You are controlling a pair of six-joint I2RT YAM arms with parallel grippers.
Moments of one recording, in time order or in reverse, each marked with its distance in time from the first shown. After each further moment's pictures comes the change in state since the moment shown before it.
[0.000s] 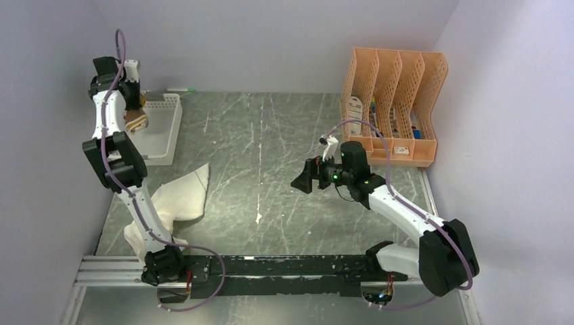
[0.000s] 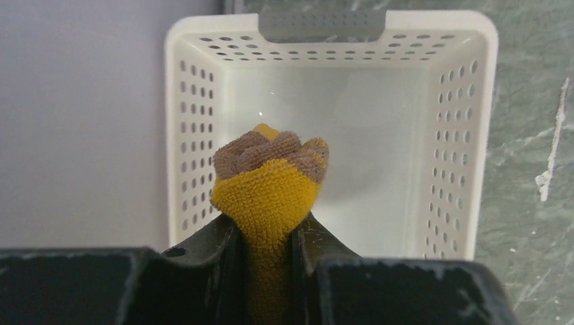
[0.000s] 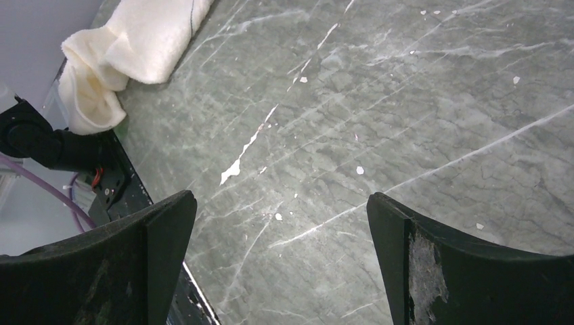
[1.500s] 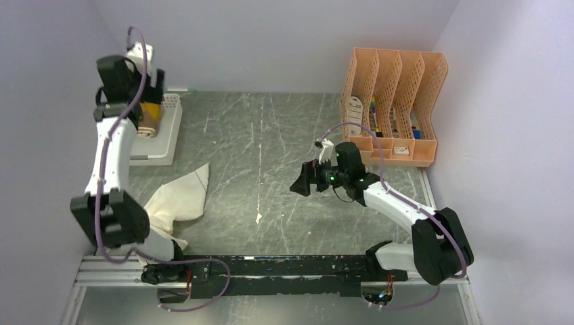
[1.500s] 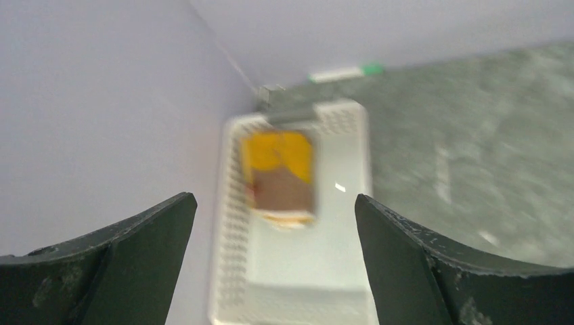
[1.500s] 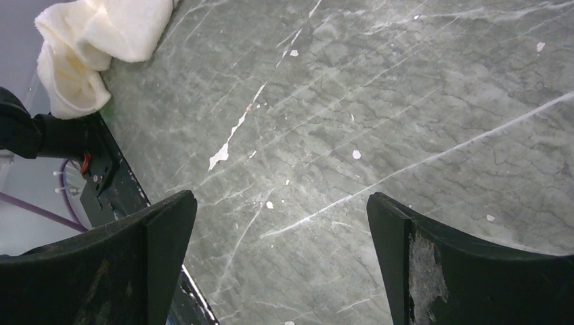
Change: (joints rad) left arm -0.148 -0.571 -0.468 0.340 -0.079 0.119; right arm 0.008 0.090 0.000 -0.007 -0.014 -0.021
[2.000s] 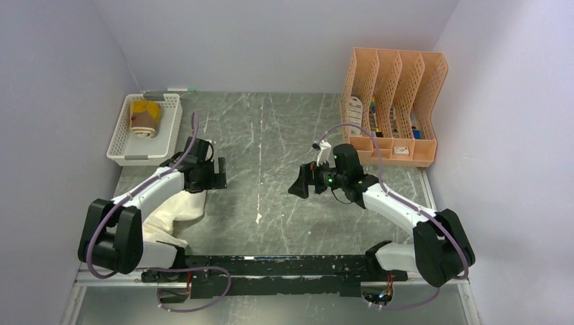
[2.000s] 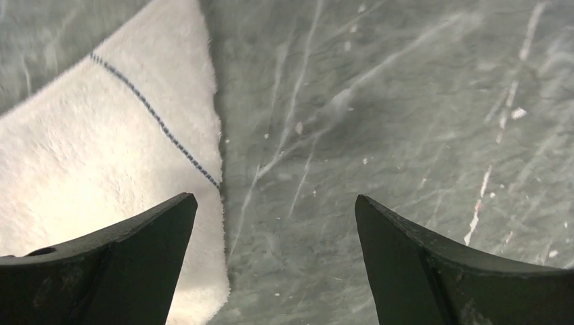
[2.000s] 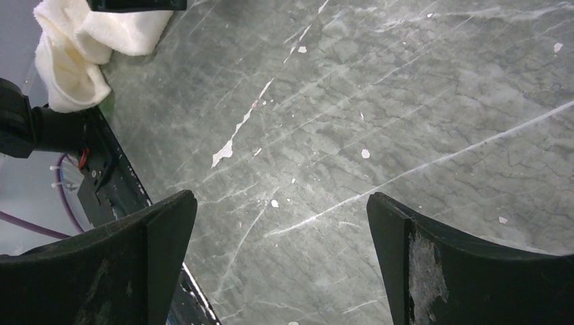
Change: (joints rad) left arm -0.455 -0.285 -0.869 -0.135 -0.024 -0.710; right arm 0.035 -0.010 -0.009 0.007 0.019 0.001
